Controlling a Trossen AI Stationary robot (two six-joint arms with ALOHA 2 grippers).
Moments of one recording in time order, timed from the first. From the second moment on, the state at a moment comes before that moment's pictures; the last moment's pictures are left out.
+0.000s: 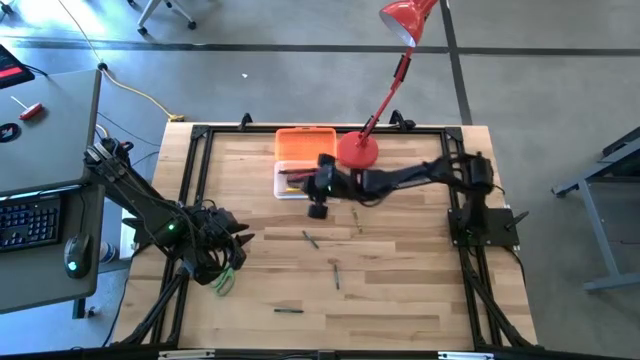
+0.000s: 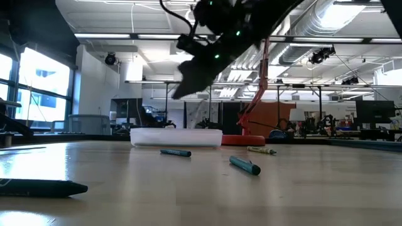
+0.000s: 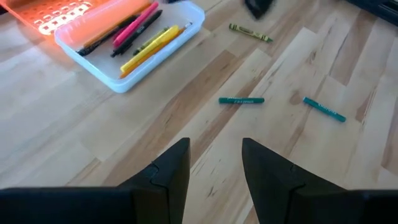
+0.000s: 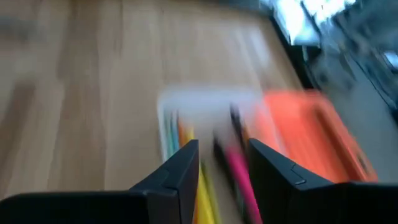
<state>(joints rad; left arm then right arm) -0.78 1.08 0.80 -0.90 -0.84 -1.34 -0.11 1.91 1.28 0.05 0.26 -0.21</state>
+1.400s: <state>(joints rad) -0.78 1.08 0.80 -0.87 -0.88 -1.34 0.19 1.76 0.80 -0.08 0.65 0.93</state>
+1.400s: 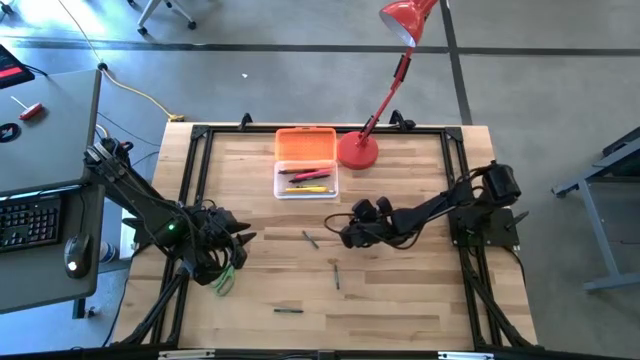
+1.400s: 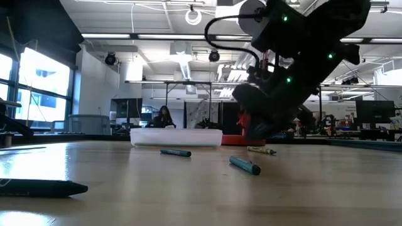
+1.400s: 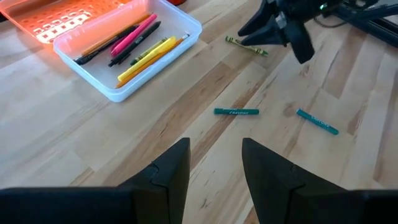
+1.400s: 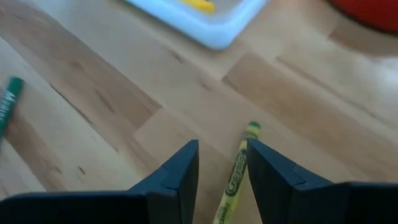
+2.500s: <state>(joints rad) -0.78 1.08 0.80 -0.88 -0.89 -1.33 0.17 1.93 0.80 0.04 0.72 0.84</state>
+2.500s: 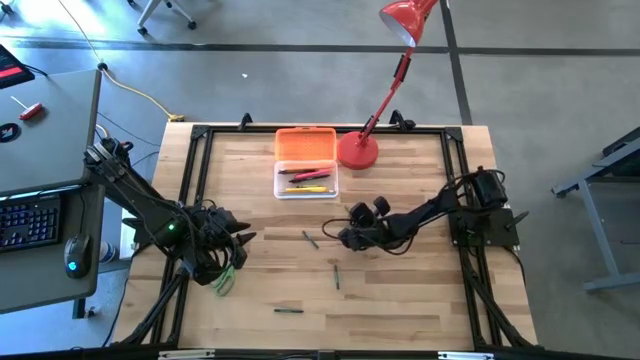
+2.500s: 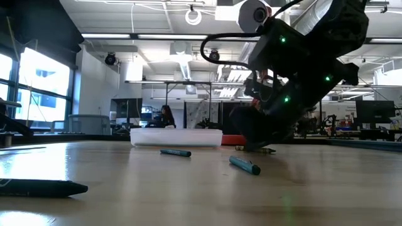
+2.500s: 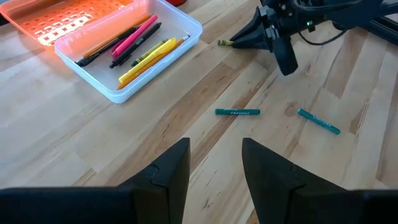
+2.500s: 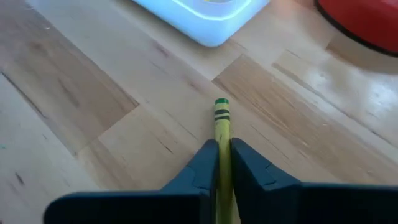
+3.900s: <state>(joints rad) -0.78 1.08 0.80 -0.88 -0.90 -1.33 -0.22 2.07 1.21 0.23 0.25 0.02</state>
